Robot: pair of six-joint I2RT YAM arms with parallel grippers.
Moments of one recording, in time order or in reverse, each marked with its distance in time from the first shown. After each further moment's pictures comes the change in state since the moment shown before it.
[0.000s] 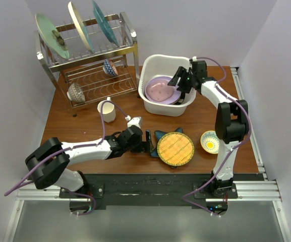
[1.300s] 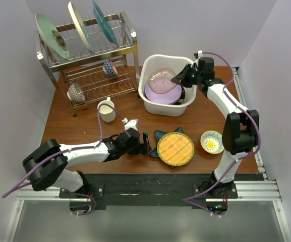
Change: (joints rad) left arm 0.000 -0.033 -0.064 0.028 -0.007 -0.028; right arm 0.003 -0.208 -0.119 0.084 -0.084 0.052
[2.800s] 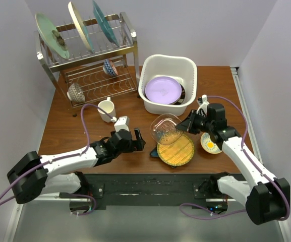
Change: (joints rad) left arm 0.000 -0.218 -0.063 -0.045 -0.167 -0.029; right arm 0.081 -0.811 -0.814 -0.102 -0.074 -0.055
